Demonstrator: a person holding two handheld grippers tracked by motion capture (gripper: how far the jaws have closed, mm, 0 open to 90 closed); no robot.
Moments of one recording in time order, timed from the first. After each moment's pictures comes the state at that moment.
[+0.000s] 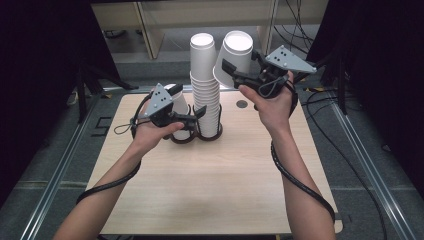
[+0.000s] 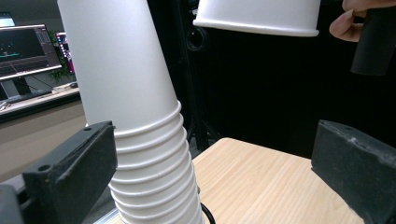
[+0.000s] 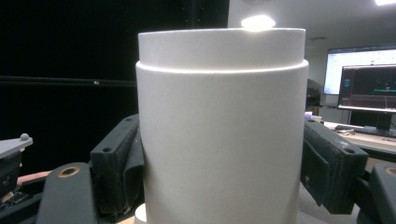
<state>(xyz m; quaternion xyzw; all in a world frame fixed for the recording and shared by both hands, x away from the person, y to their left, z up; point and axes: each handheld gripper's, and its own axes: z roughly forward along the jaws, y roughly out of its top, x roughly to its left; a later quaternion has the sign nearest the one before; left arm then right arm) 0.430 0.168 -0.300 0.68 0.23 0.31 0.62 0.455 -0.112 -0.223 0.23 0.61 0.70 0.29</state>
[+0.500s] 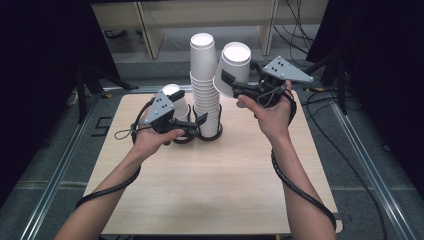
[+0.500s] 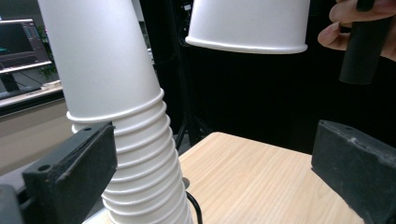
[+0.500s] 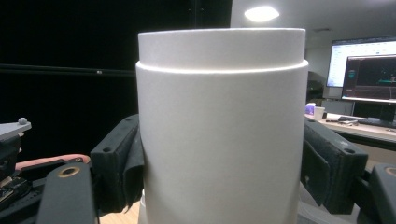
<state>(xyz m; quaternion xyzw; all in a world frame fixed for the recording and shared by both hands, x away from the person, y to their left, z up) 0.420 0.166 -0.309 0.69 0.22 0.29 0.62 0.447 -0.111 -0.240 0.23 0.63 0.69 0.28</state>
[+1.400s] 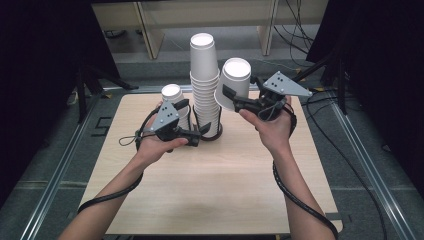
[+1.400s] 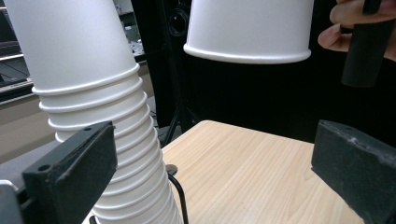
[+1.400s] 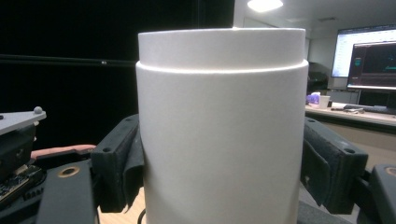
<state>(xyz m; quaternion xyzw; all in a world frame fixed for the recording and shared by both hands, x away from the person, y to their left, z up) 0.412 0.159 -0.327 0.71 0.22 0.28 0.61 0.433 -0.115 -0.266 0.24 0.64 0.68 0.27</state>
